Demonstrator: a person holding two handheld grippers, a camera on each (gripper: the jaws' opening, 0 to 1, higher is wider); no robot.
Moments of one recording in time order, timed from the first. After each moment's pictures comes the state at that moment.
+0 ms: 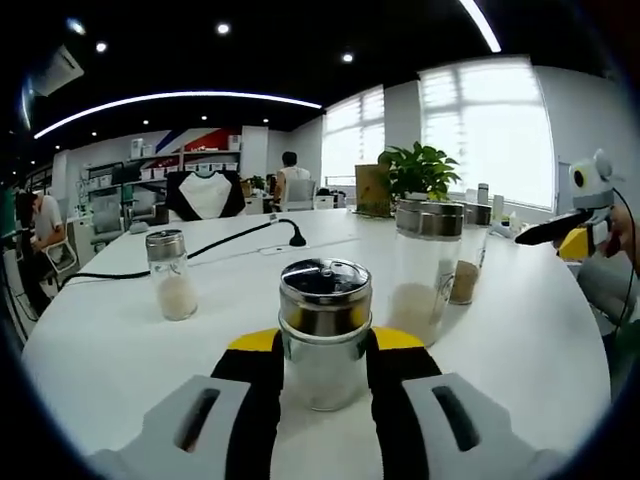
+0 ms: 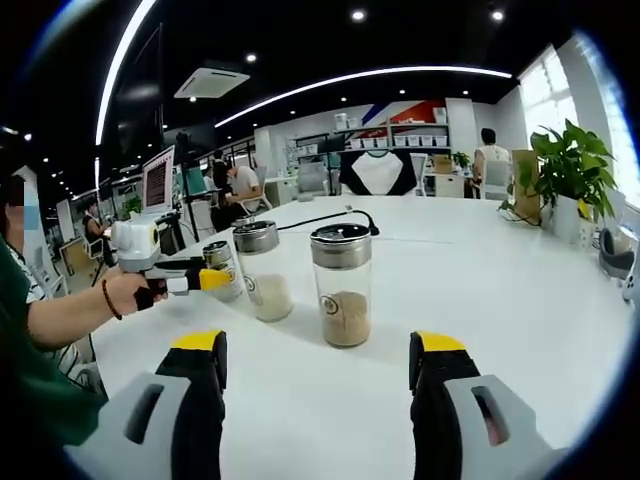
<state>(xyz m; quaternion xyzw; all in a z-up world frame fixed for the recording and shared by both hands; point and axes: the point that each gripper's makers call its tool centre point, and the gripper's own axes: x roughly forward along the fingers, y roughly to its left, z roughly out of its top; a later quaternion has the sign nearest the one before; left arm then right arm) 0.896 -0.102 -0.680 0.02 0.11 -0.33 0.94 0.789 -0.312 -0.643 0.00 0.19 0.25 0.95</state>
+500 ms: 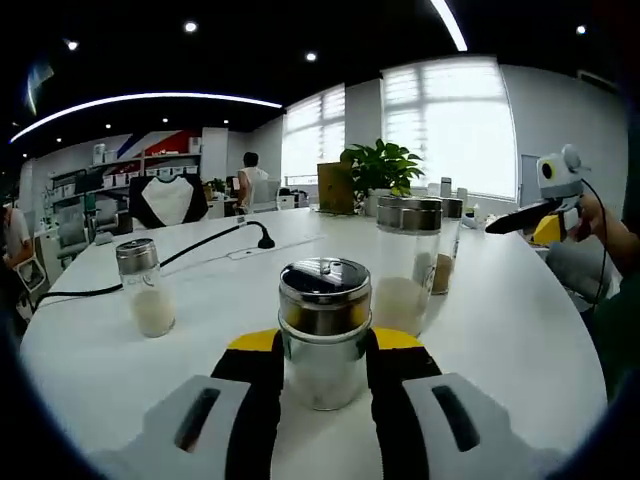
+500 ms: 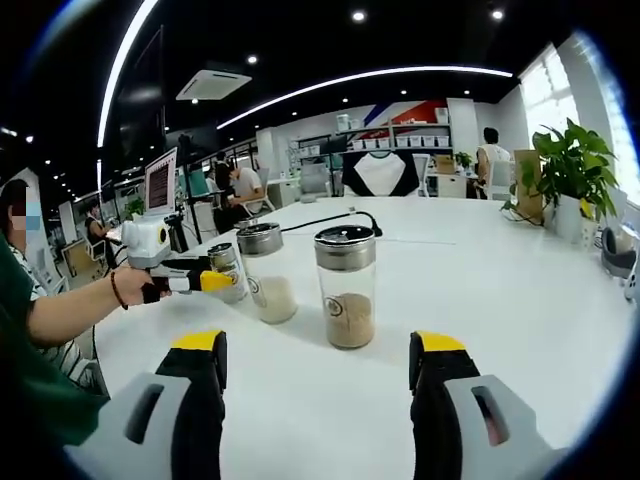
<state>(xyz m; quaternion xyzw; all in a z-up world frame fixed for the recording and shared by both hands) 0.895 -0.109 -0.680 0.04 0.10 -0.42 0.90 0.788 -0.311 -0.641 0.01 0.18 0.26 0.95</state>
